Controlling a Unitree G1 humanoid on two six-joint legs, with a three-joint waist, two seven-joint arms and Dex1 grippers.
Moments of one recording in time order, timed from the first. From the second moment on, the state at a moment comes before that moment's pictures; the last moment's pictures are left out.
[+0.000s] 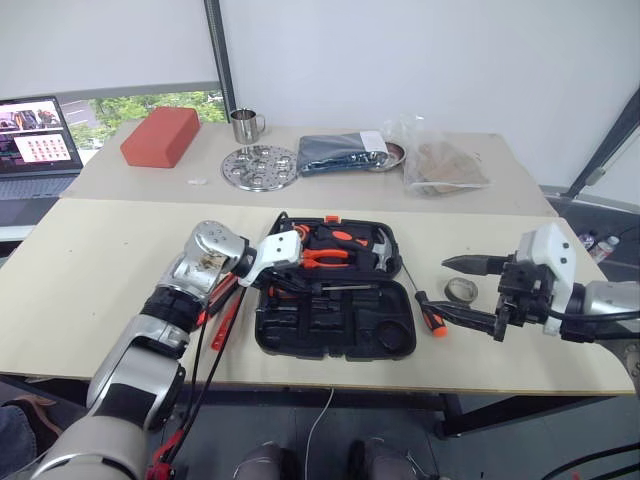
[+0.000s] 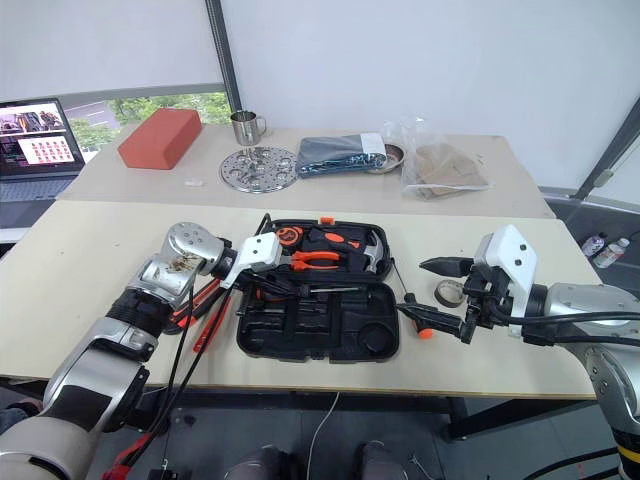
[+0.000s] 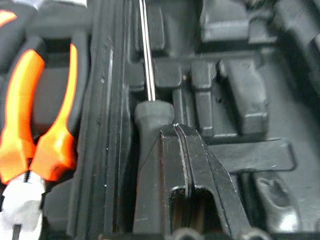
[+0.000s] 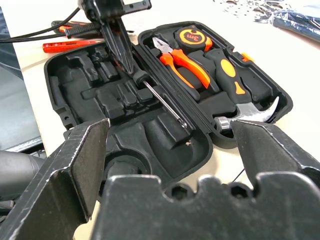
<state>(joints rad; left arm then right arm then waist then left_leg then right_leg) -0.93 0.48 -0.35 0.60 0.03 0.03 -1.43 -0.17 -0.95 -0.28 -0.47 0.67 0.66 0.93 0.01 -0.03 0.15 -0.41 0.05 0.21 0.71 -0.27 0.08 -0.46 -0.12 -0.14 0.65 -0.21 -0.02</state>
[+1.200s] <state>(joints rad) -0.98 0.42 -0.34 0.72 0.07 -0.05 -1.35 -0.07 -0.91 -0.32 -0.52 0.71 0.69 0.83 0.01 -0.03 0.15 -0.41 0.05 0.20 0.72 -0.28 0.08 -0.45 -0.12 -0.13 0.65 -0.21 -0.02</state>
